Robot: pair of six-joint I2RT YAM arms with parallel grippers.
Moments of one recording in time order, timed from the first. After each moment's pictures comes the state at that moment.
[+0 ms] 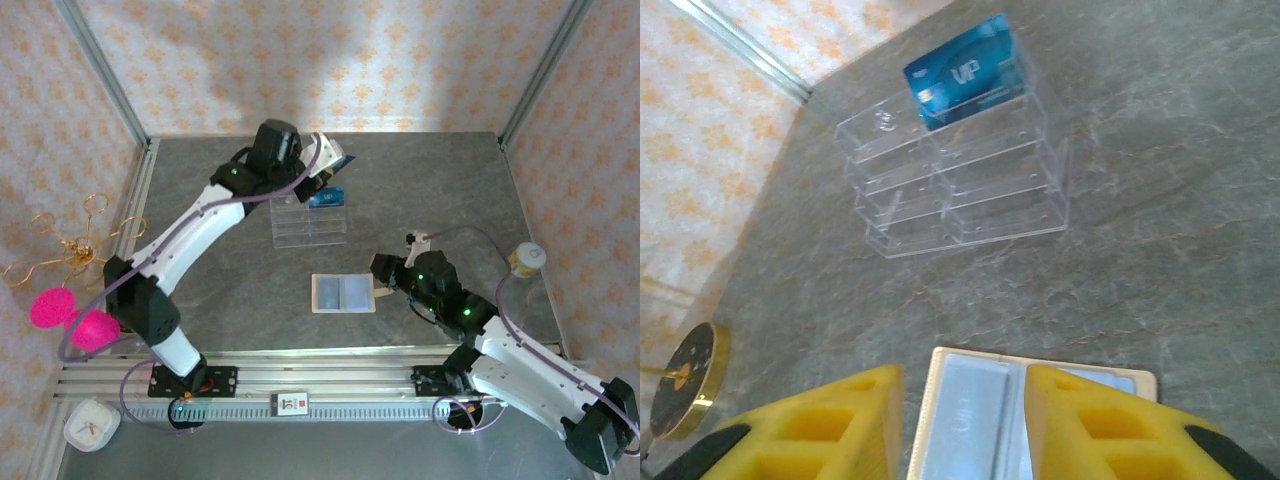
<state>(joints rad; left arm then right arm) -0.49 1.68 1.68 -0.60 0.26 0.51 0.67 0.73 0.46 -0.17 0.05 0.73</state>
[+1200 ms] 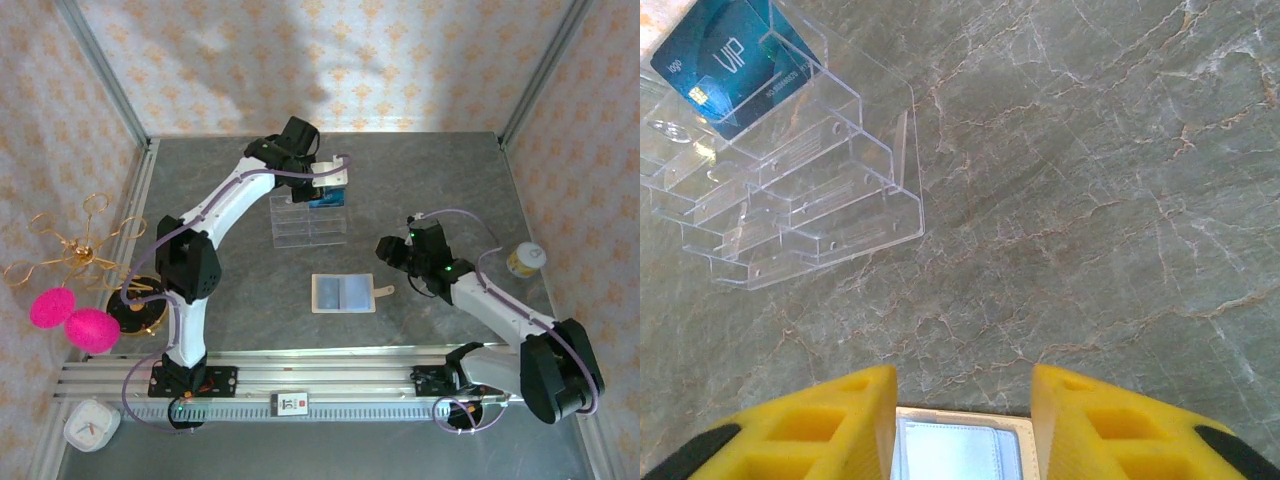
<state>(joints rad) -0.46 2.02 1.96 -0.94 0.20 0.96 0.40 1.15 0.58 -0.14 -0.14 0.72</state>
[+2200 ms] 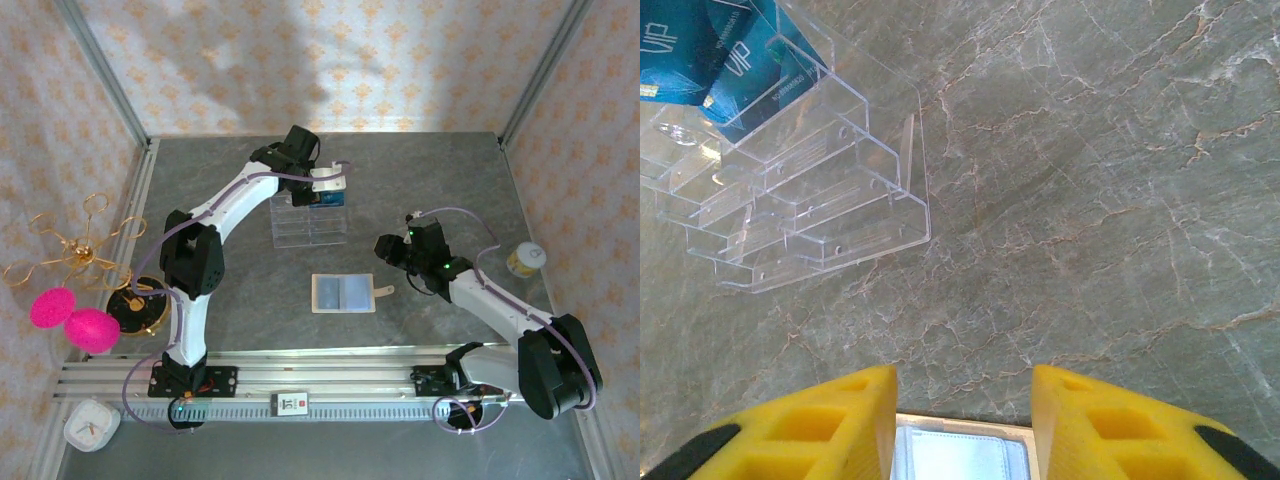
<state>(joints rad) -0.44 2.06 1.88 -0.83 0.15 0.96 0.40 1.17 0.59 -0.13 -0.15 0.72</state>
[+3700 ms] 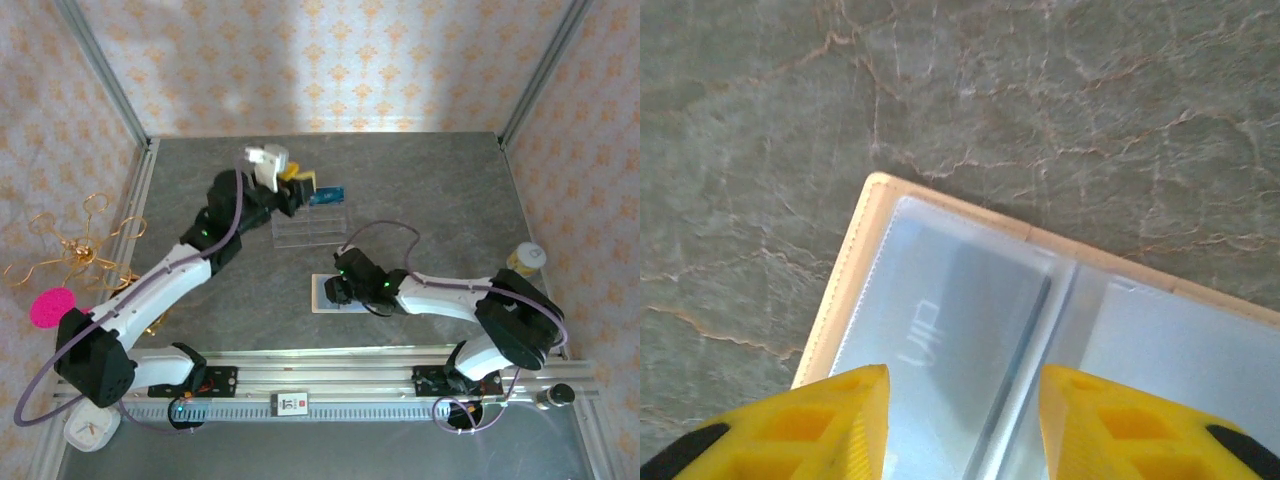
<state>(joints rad) -0.51 1.25 0.96 0.17 0.18 -0.26 0.92 1.48 0.68 -0.13 0.07 0.57</state>
